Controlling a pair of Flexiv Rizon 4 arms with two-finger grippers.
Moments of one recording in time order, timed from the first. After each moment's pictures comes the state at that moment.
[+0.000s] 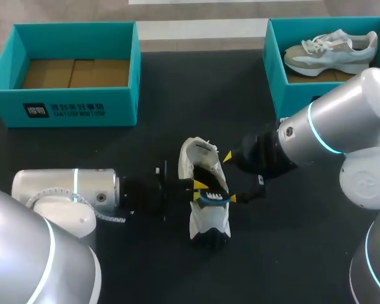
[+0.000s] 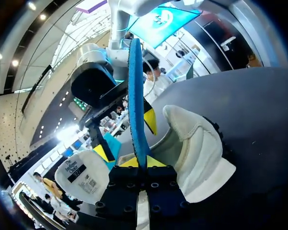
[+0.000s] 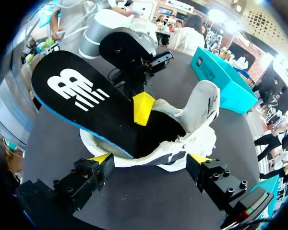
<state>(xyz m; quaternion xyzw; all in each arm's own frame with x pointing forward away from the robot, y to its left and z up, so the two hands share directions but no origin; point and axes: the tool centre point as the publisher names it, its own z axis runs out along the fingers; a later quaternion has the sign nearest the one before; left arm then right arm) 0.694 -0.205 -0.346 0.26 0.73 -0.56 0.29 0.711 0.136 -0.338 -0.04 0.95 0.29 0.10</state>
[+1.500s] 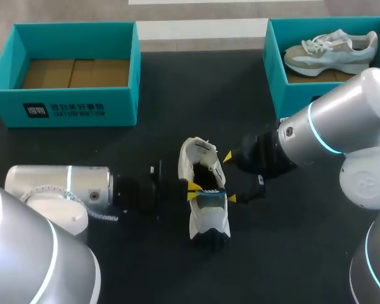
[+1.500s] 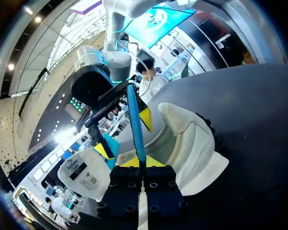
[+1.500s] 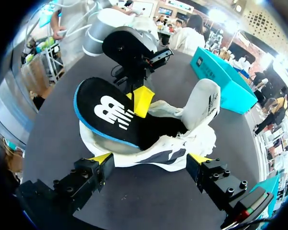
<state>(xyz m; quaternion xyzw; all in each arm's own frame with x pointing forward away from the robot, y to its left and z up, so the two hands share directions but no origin) 0.691 -0.192 -0.345 0.28 0.73 -0.56 0.29 0.711 0.136 -0.338 -0.04 0.95 0.29 0.10</state>
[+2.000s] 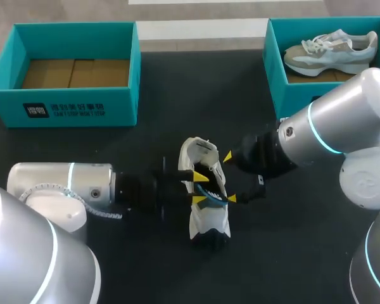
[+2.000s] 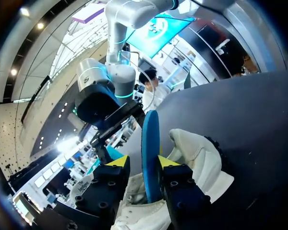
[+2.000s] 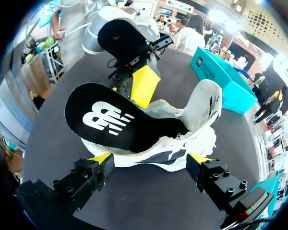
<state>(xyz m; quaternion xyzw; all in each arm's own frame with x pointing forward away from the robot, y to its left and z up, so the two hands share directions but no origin) 0.673 -0.206 -0.314 0.29 0.69 -0.59 0.29 0.710 0.136 -0.338 -0.04 0.95 0.29 0.10</state>
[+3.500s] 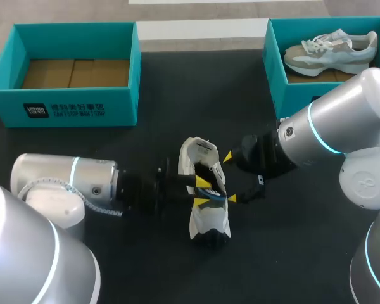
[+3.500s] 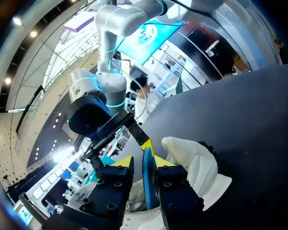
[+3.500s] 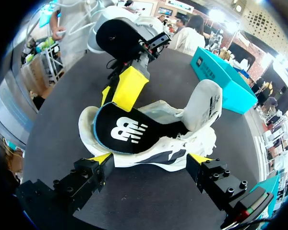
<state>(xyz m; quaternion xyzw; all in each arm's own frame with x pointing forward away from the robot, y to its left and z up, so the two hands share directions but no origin) 0.662 -0.210 -0.316 0.34 0.68 -0.59 0.27 0.710 0.136 -0.338 -0.04 0.95 0.29 0.10</state>
